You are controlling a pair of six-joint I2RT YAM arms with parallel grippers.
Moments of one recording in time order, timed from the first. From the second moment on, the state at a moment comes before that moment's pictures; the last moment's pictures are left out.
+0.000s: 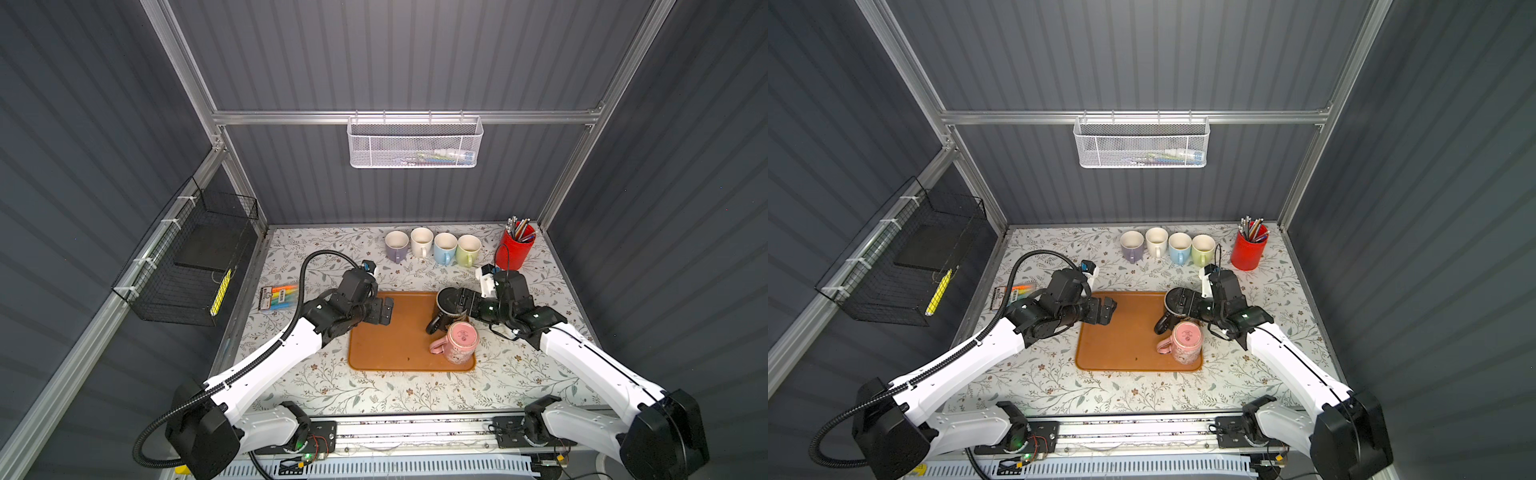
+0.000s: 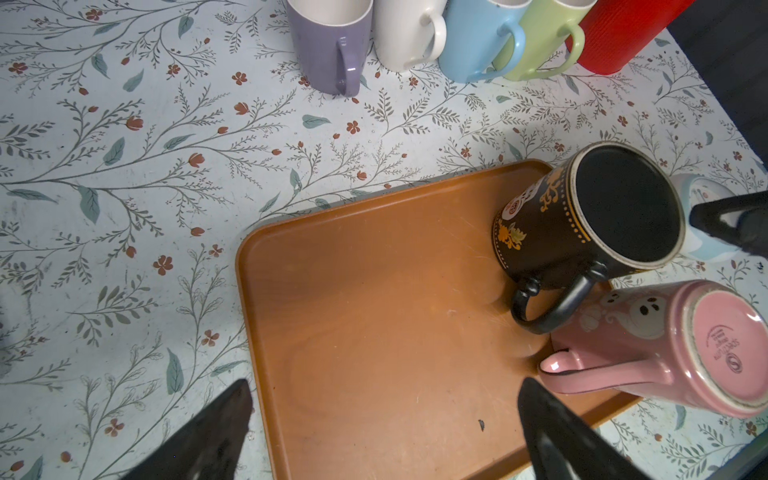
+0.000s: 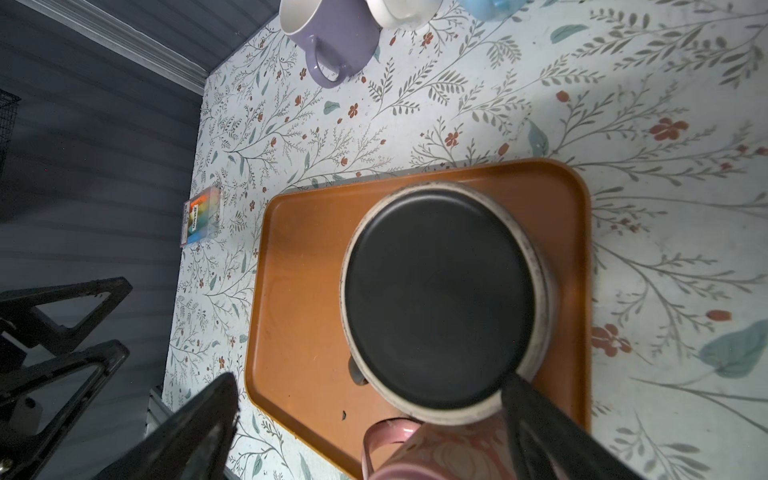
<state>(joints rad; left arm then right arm) -0.71 1.22 1.00 -0.57 -0.11 -0.32 0.39 1.14 0.75 -0.32 -0.30 0.64</state>
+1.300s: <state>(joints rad) -0.71 1.17 0.99 -0.57 -0.13 -0.32 0.33 1.27 0.71 -0.26 -0.43 0.68</state>
